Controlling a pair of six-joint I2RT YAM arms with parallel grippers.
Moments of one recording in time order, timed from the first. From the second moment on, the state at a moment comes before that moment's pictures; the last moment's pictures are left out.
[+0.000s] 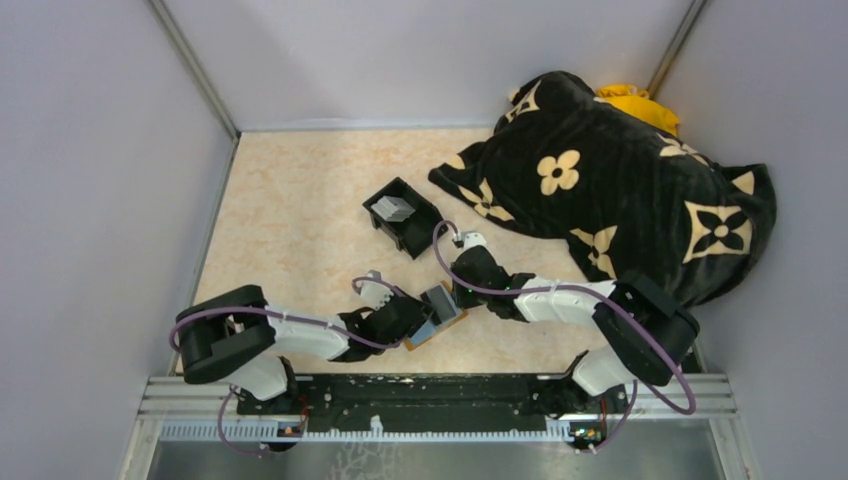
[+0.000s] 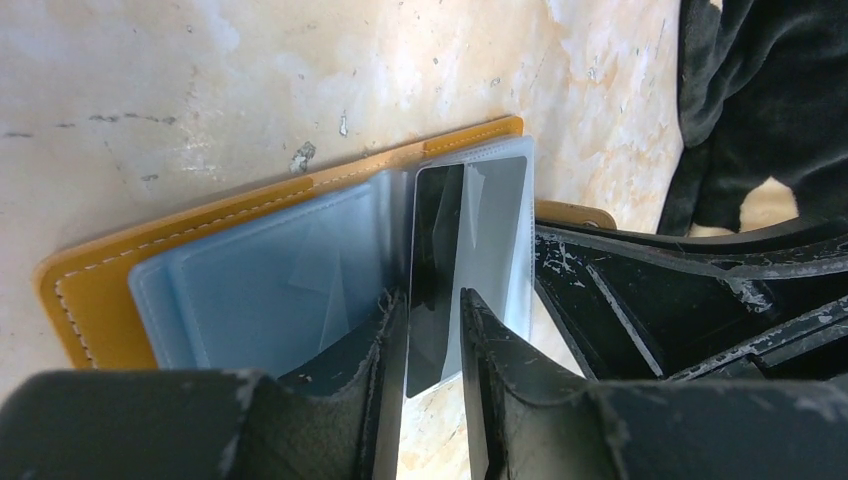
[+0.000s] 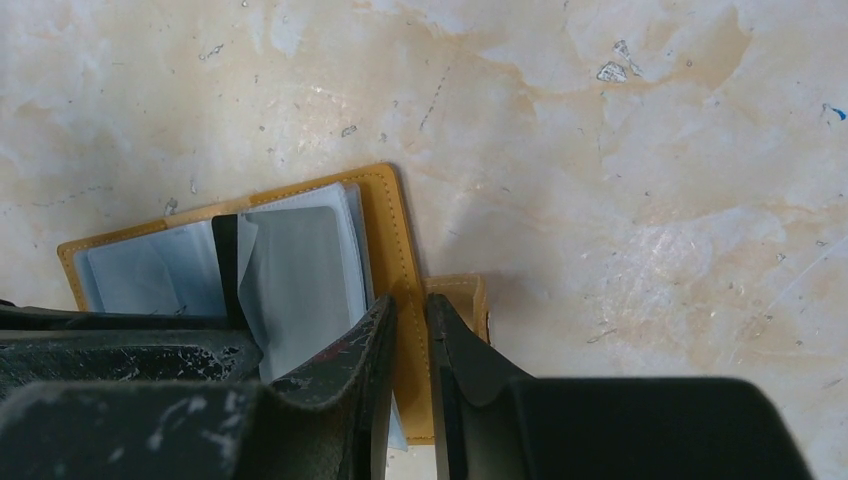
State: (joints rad) left arm -1.19 1.51 0.43 0.35 -0.55 -1.68; right arm 0.84 1.44 0.59 0.04 0.13 0.52
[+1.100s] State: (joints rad) left arm -1.19 1.59 0.56 0.28 -0.57 -1.56; right arm 0.83 1.44 0.58 0.05 0.18 0.52
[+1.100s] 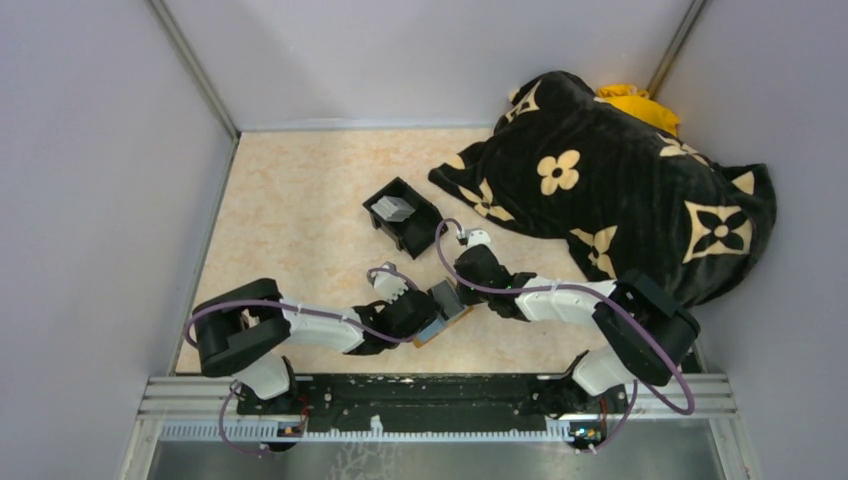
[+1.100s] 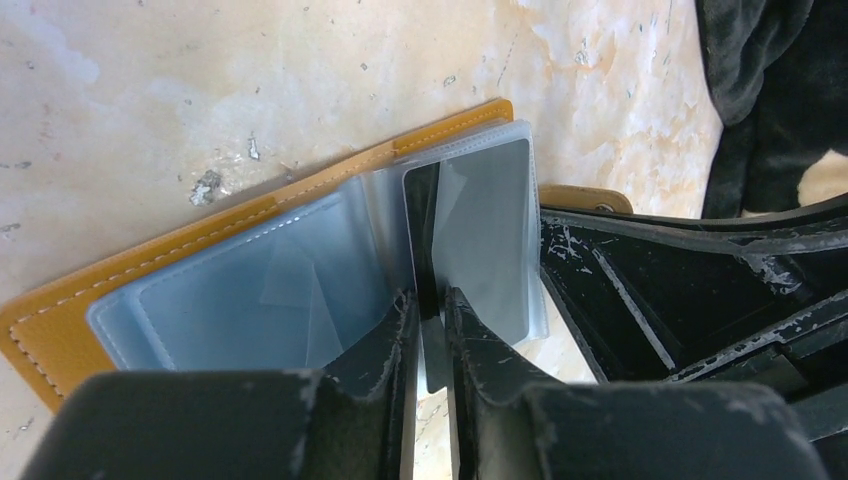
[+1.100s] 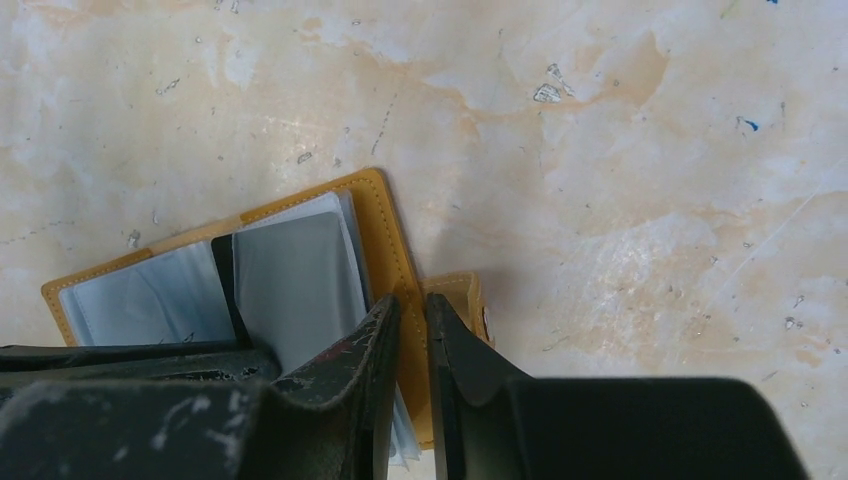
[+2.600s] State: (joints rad) left arm -1.09 1.63 0.45 0.63 -0.49 -1.23; right arm 0.88 1.37 0.56 -0.07 0.19 0.57
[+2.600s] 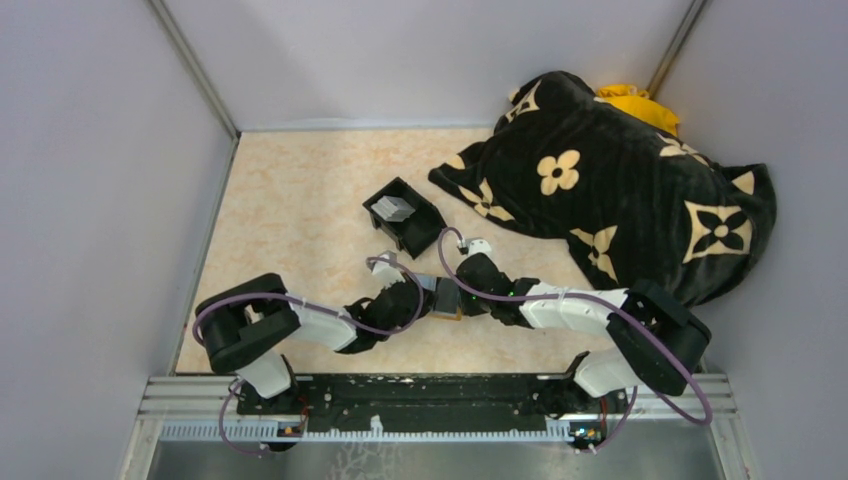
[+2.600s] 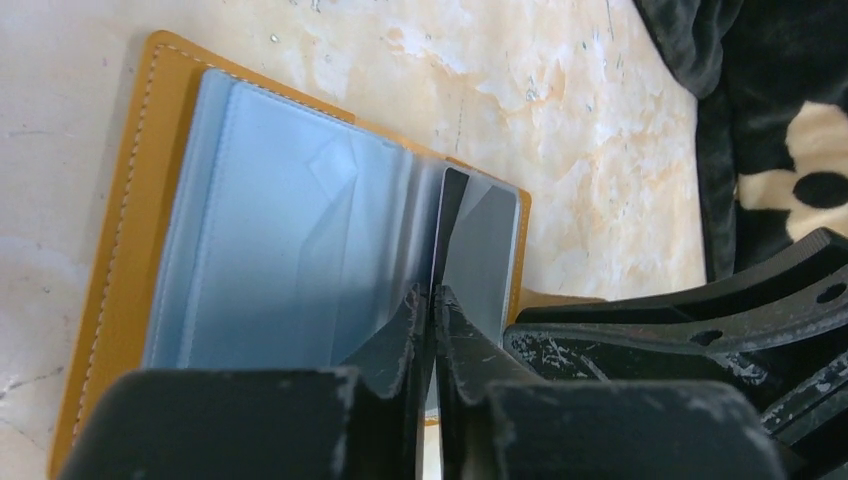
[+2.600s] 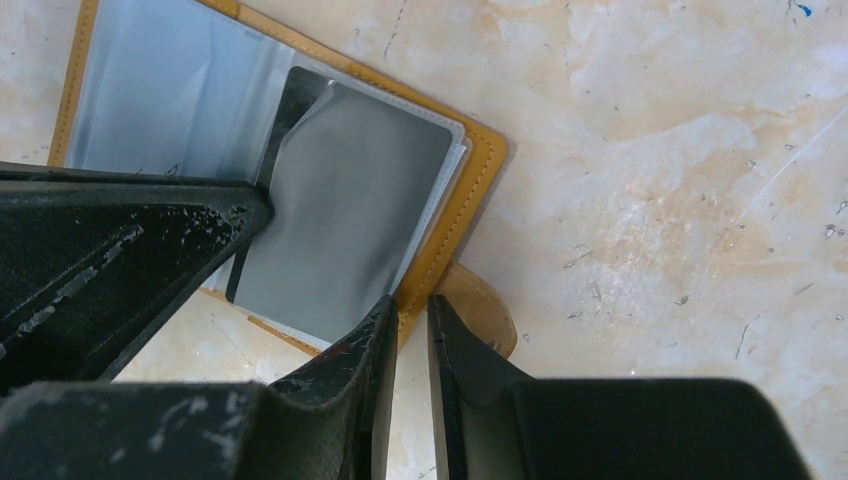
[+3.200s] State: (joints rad) left arm -1.10 1.49 0.47 0.46 -0.51 -1.18; right arm 0.88 1.38 0.56 -0.06 0.19 0.57
